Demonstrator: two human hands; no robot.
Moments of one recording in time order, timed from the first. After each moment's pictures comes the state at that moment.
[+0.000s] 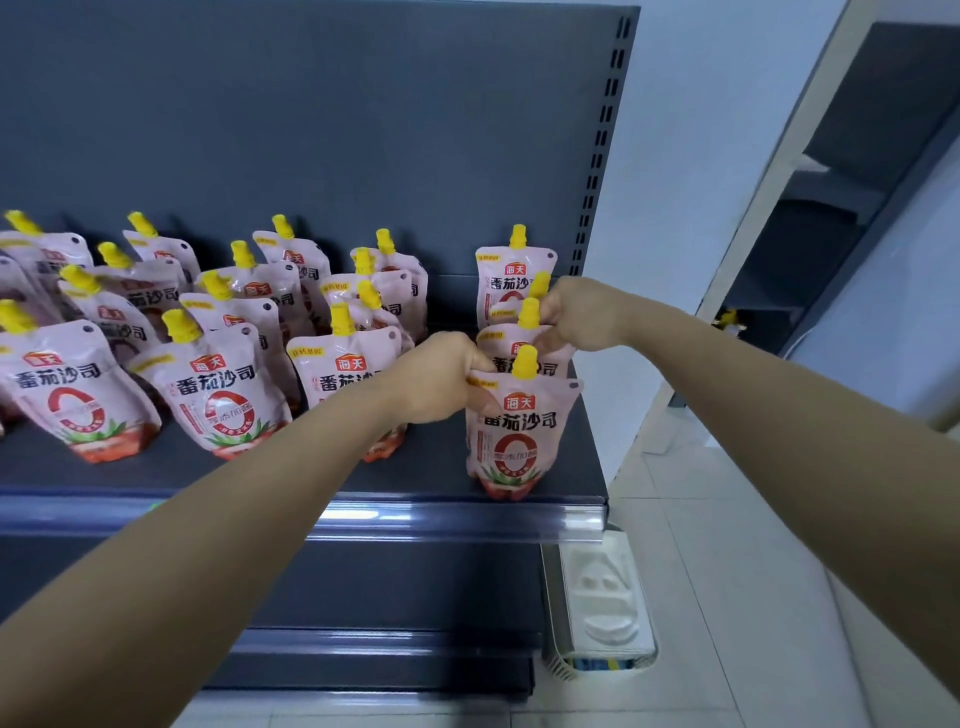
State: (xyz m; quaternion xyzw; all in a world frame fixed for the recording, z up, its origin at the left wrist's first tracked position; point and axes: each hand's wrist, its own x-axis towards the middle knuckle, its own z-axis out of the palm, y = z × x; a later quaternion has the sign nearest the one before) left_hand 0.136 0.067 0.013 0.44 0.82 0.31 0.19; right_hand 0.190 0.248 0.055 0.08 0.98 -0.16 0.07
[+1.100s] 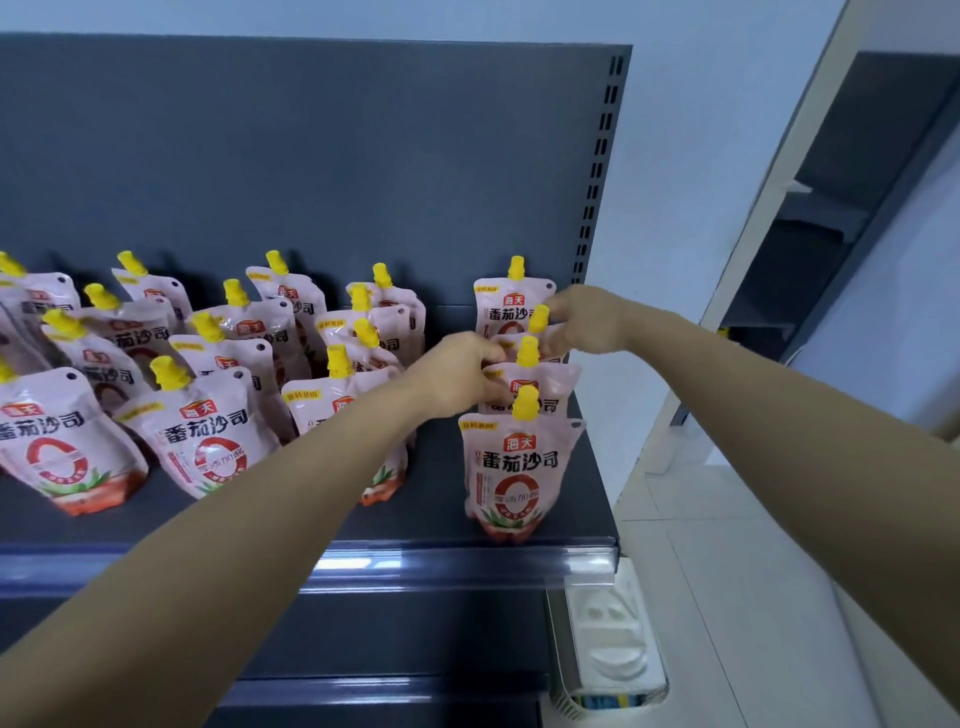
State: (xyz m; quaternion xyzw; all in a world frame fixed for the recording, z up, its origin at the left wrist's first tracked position) left_hand 0.107 0.100 0.019 0.44 0.83 0.32 0.15; right_hand 0.163 0.273 0.060 0.10 0.98 -0.14 0.04
